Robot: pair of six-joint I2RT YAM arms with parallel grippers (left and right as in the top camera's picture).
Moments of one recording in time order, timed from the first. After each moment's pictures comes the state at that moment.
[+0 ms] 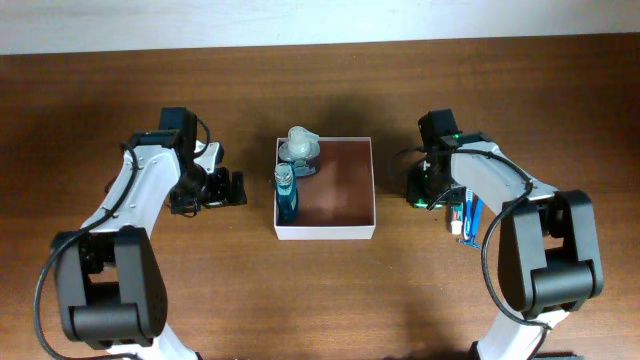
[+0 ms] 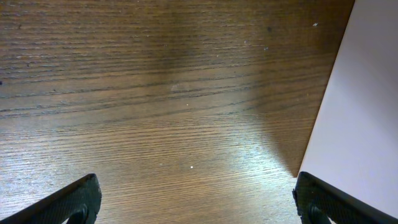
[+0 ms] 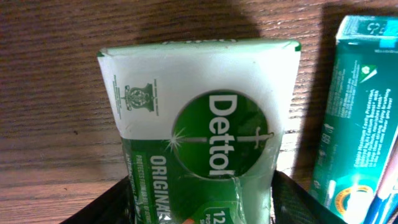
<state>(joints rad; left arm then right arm) 0.00 1.86 1.31 -0.98 0.20 -0.03 0.13 1.93 1.22 -0.77 0.02 0.27</state>
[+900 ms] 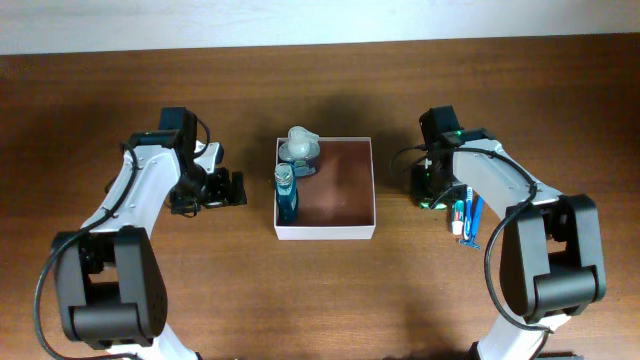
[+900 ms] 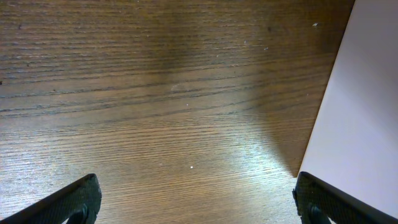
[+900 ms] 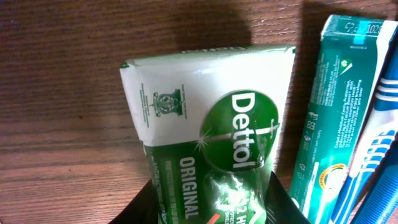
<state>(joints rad) 0.00 1.86 1.31 -0.98 0.20 -0.03 0.13 1.91 1.24 -0.83 0.04 0.26</state>
